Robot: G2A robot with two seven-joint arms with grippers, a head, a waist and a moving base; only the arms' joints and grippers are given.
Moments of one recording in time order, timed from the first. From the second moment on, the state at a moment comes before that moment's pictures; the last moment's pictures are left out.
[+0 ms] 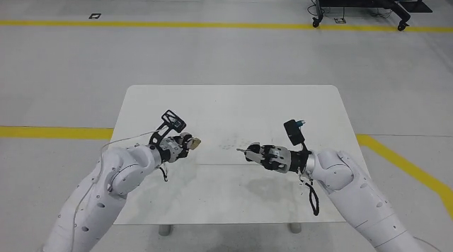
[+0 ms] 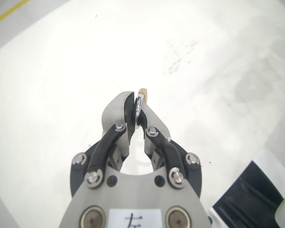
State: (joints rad) left arm 1.32 -0.95 -1.16 -1.76 0.85 -0.40 -0.64; right arm -1.31 -1.04 1.11 -1.50 -0.21 -1.01 0.50
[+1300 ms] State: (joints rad) left arm 0.98 -1.07 -0.94 -1.15 -0.31 -0.32 -0.89; right arm -1.16 -1.12 0.89 -1.34 0.10 -0.99 0.39
